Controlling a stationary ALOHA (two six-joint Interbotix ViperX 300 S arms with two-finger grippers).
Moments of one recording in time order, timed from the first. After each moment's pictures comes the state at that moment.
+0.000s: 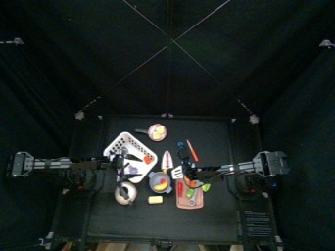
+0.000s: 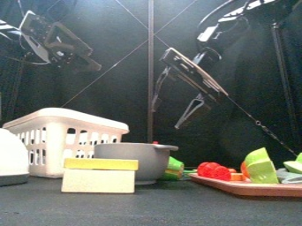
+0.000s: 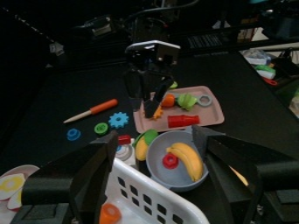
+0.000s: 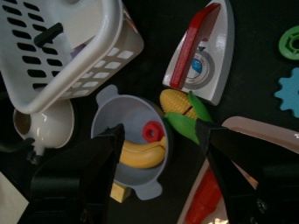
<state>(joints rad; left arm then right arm) 0.18 -0.69 1.08 -2.27 0.20 2.44 0.06 0.00 0.46 -0.67 0.56 1.85</state>
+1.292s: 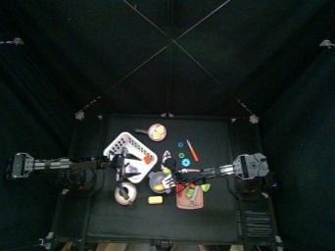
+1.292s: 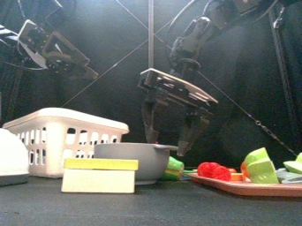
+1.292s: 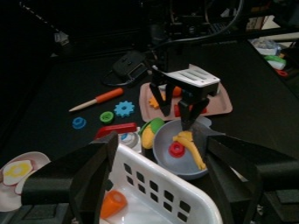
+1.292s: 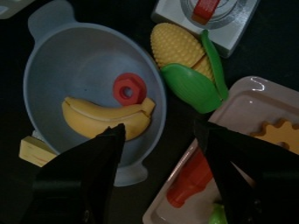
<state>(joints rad) 0.19 -0.69 1.10 -2.25 0.19 2.44 0.03 0.22 0.31 -0.23 0.70 1.29</state>
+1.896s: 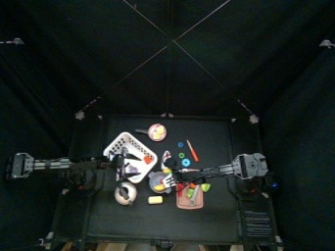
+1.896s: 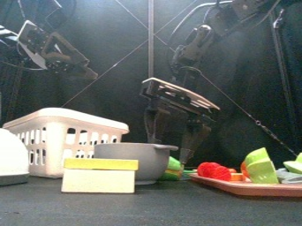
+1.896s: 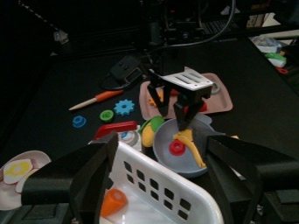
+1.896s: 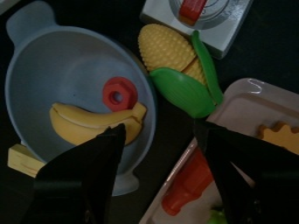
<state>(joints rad) 0.20 -0.69 1.11 -2.25 0.19 2.44 0.02 0.24 0.31 -0.23 0.69 1.29</state>
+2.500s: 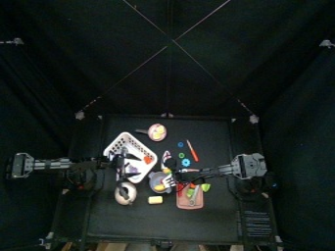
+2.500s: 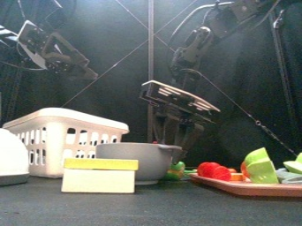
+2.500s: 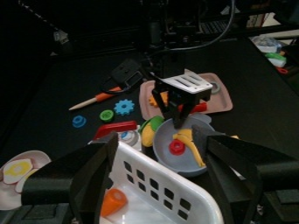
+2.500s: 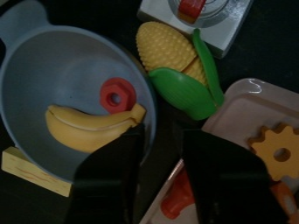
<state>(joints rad) 0.20 -0.69 1.11 -2.25 0.19 2.44 0.02 0.25 0.31 -0.22 0.69 1.29</state>
